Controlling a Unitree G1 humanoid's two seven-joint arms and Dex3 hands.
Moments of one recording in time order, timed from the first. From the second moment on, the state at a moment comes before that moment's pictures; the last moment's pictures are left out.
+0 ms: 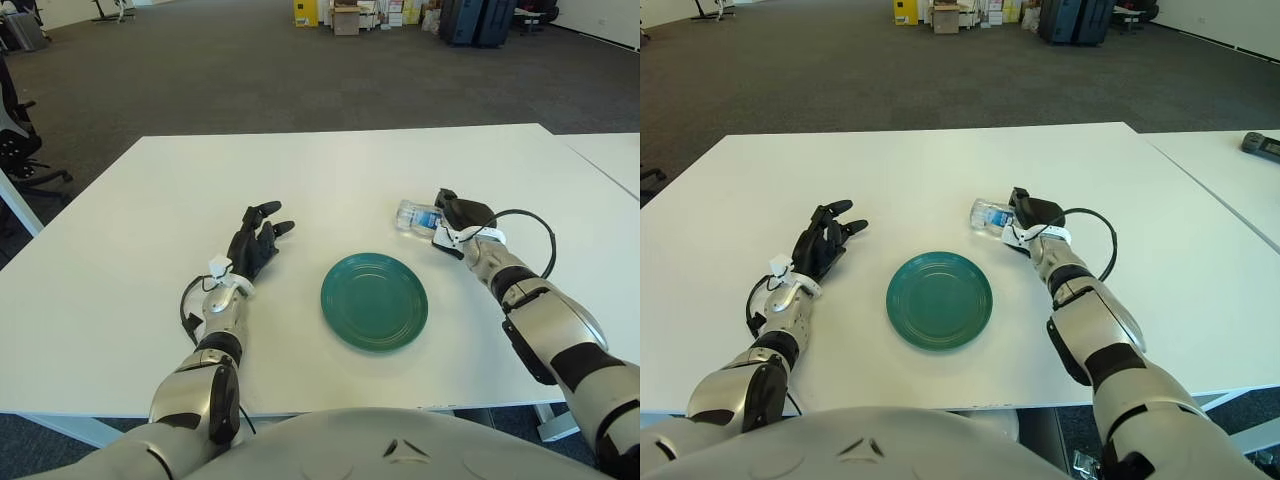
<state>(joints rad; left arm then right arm) -0.34 0.03 0.28 1.14 -0.18 -0.74 -0.46 -0.70 -0.32 0.46 1.33 -0.65 -0.24 -0.47</state>
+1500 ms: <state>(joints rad) -0.34 0.04 0.19 1.17 -0.08 -0.71 -0.24 -0.18 -0.41 0.39 0.20 -0.72 -0.45 -0.34</state>
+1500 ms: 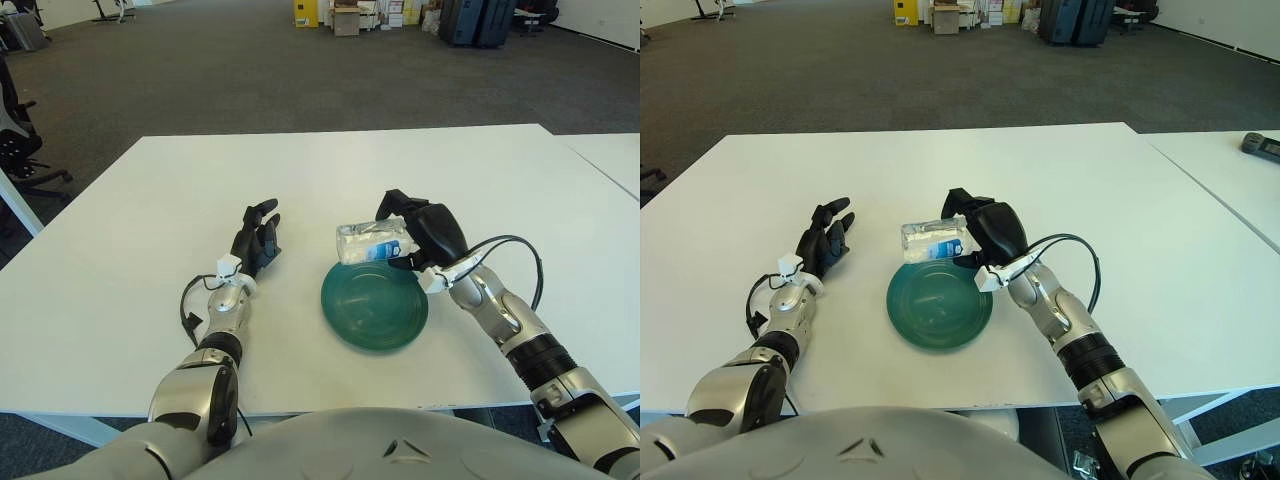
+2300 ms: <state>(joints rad) -0.34 0.04 0.17 1.18 -0.07 -0.71 -0.22 -0.12 -0.42 0.39 0.14 -0.75 -0.48 -0.22</state>
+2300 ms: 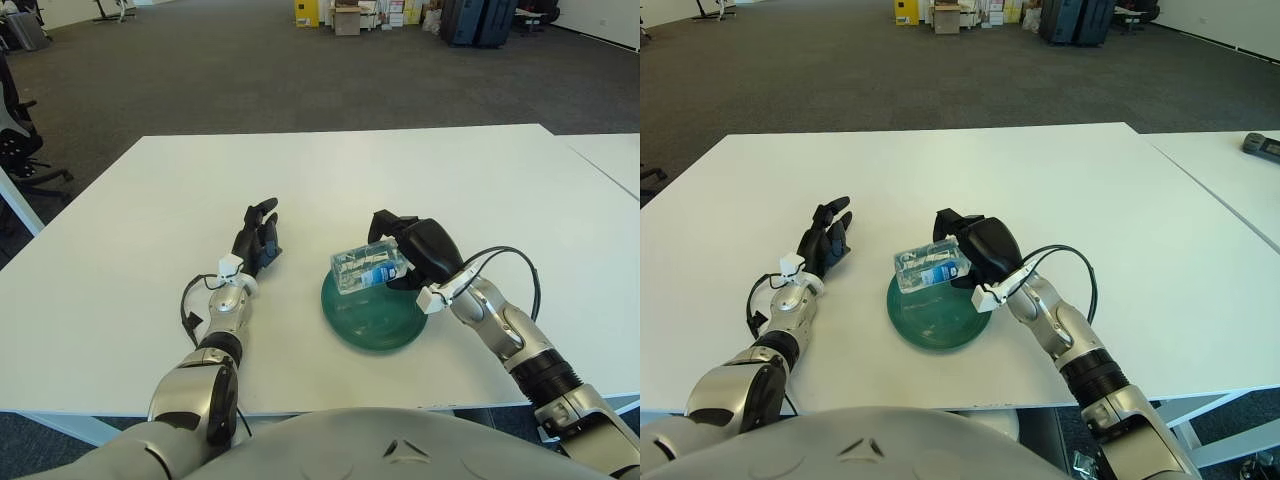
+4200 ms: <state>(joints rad) -0.34 0.05 0.18 1.18 -0.07 -0.69 -0.25 -0.19 -0.51 0.23 0.19 -0.44 -0.59 0.18</state>
